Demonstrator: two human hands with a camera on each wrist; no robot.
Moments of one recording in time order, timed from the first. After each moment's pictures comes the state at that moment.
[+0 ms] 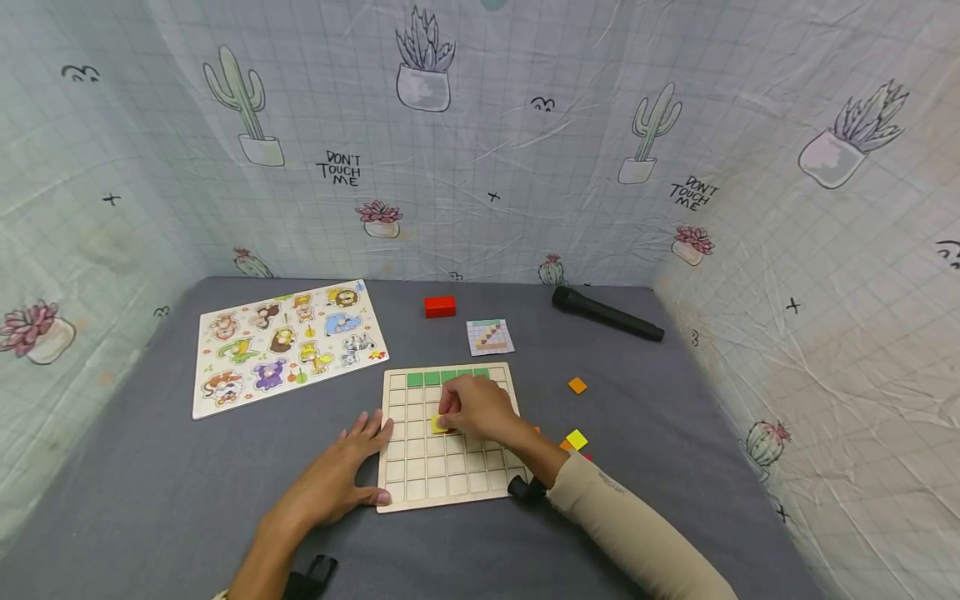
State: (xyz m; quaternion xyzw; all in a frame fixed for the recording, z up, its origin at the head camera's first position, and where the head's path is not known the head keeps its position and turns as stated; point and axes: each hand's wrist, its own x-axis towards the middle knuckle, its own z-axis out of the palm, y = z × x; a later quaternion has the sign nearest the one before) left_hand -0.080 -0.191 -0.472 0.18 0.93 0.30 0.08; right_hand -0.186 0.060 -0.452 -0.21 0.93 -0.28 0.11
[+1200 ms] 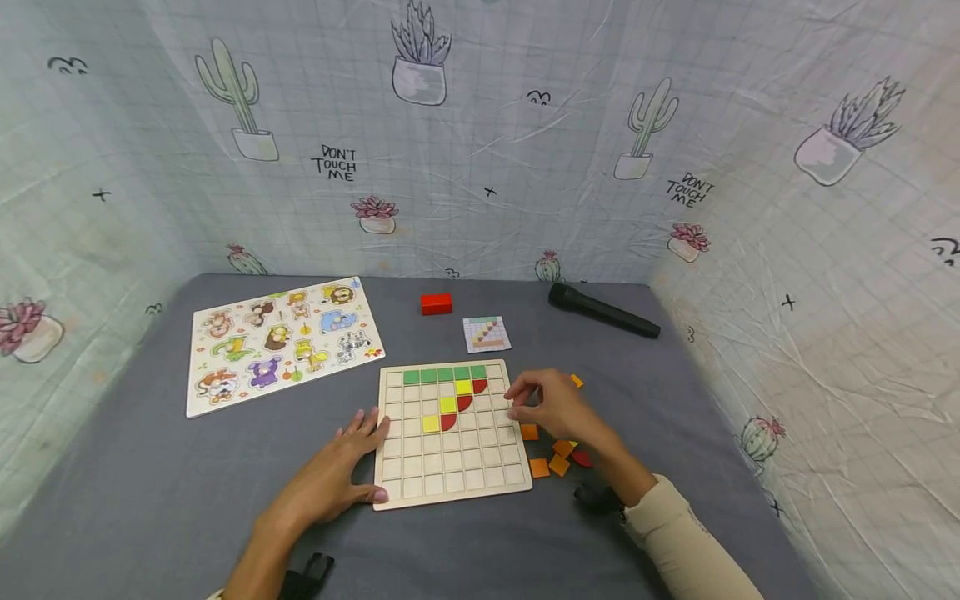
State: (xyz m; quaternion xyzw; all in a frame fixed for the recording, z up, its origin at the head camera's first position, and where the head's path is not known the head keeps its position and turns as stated) left_hand -0.081 -0.193 -0.476 0.18 0.93 0.30 0.08; right_hand -0.176 0.174 -0.437 -0.20 0.90 -0.37 0.10
